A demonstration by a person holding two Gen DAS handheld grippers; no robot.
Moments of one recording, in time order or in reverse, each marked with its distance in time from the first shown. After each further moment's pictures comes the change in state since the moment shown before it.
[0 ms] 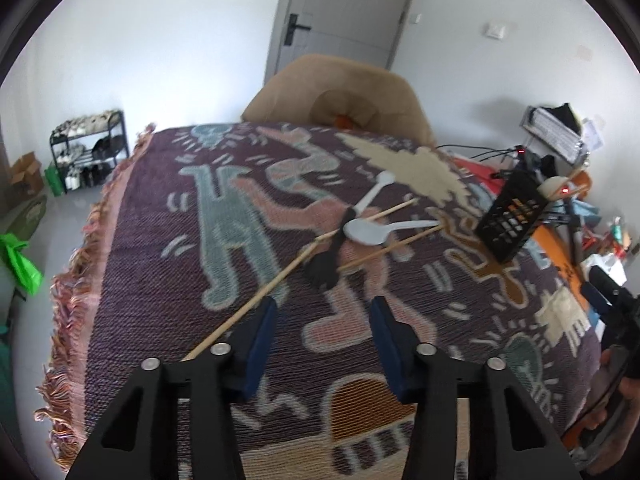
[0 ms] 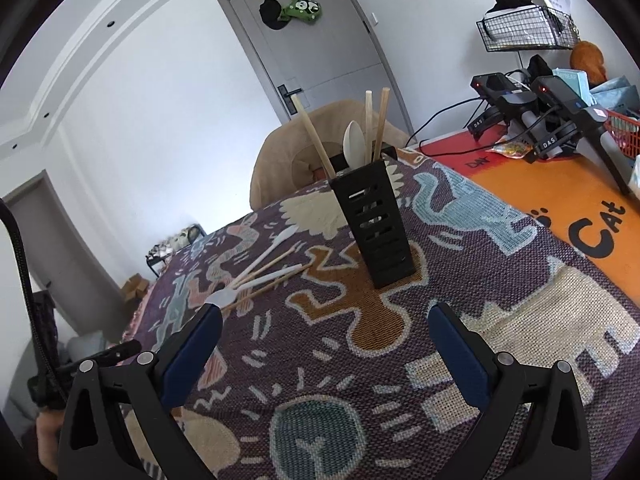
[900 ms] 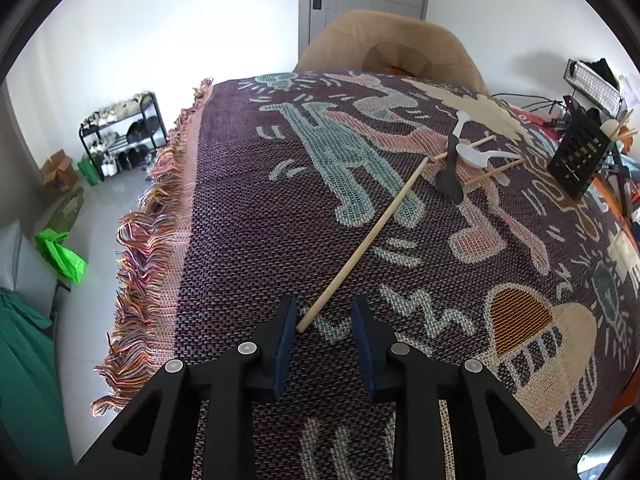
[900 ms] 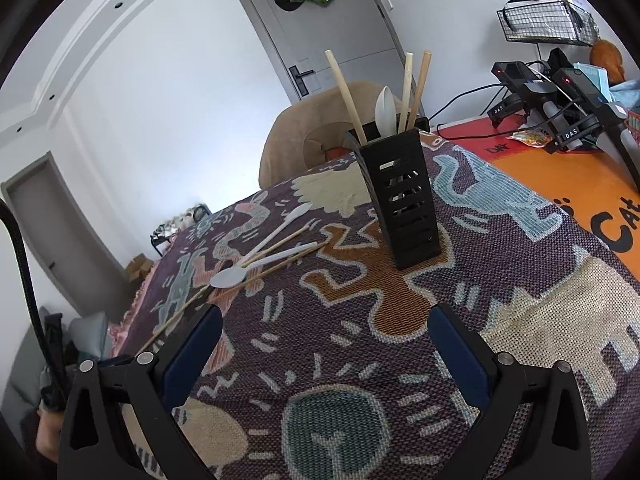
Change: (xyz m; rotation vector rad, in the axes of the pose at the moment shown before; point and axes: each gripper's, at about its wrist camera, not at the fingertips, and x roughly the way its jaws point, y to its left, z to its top) left arm 0.007 0.070 -0.037 0.072 0.129 0.159; right arm 0.017 0.015 -0.008 -0.037 0.062 0.018
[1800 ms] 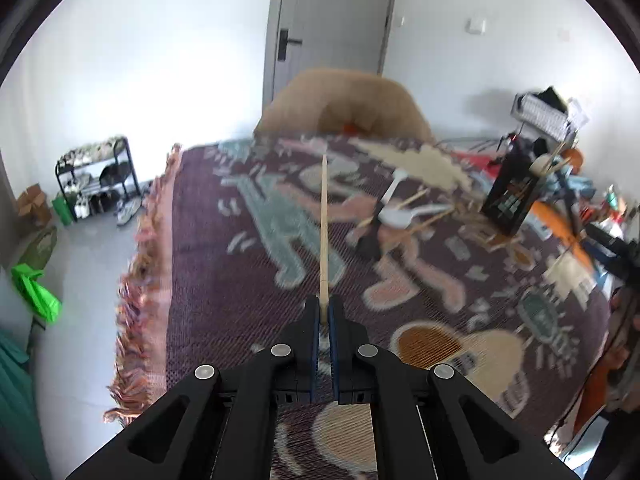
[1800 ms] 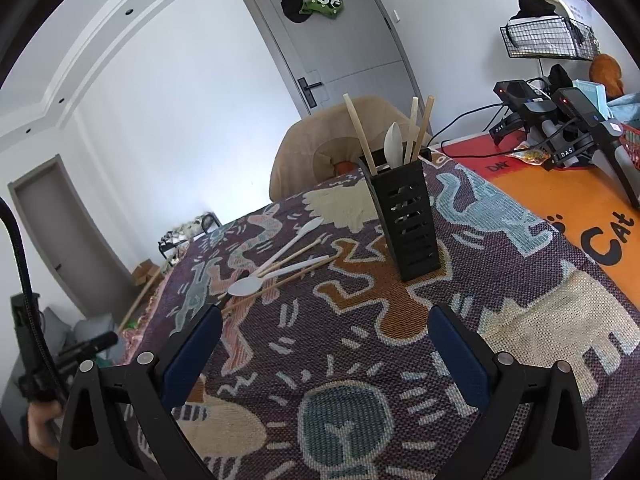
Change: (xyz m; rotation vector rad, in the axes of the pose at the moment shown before) left arm -0.071 -0.025 0.014 0.036 -0.198 -0.141; right arm -0.029 0.007 0.005 -0.013 -0.040 0.025
